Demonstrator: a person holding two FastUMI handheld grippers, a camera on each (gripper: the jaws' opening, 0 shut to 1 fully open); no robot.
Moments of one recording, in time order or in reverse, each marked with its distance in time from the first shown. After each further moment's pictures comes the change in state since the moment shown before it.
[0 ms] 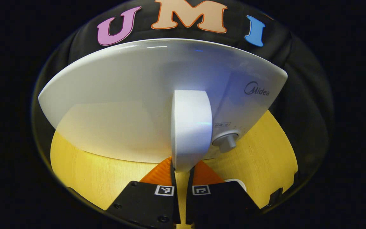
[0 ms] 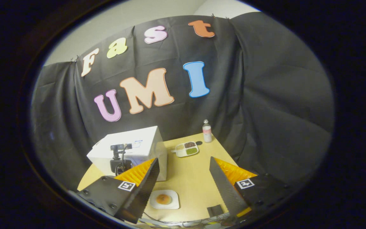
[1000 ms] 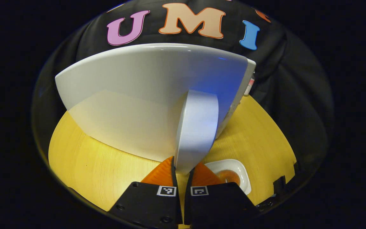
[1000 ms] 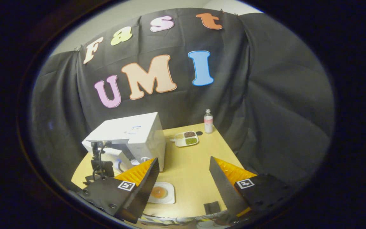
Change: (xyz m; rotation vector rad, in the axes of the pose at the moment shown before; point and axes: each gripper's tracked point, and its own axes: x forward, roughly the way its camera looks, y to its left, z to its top) left arm -0.064 0.014 -0.057 0.001 -0.048 -0.016; right arm 0.024 0.010 -0.037 -0.048 0.095 0.037
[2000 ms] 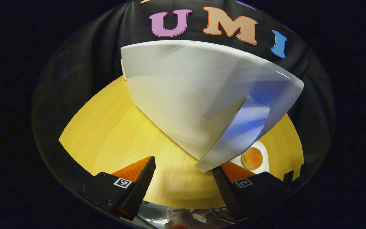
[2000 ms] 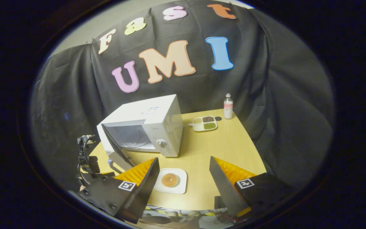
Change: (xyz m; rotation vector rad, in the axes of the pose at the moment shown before) left arm -0.085 0.079 -0.065 -0.183 0.027 0.263; right arm 0.002 0.023 -0.059 -0.058 0.134 0.168
